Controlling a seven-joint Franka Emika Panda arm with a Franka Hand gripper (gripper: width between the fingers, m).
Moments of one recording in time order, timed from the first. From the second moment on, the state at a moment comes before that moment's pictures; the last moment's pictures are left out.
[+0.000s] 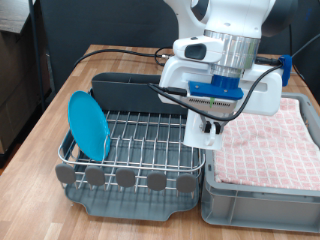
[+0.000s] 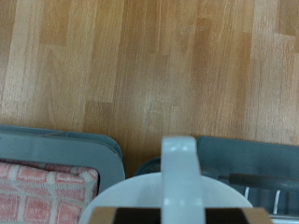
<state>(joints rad) 0.13 0.34 -0.09 -1.89 -0.18 2.49 0.82</state>
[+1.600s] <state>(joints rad) 0.05 0.61 -0.04 -1.64 -0.04 2.40 0.65</state>
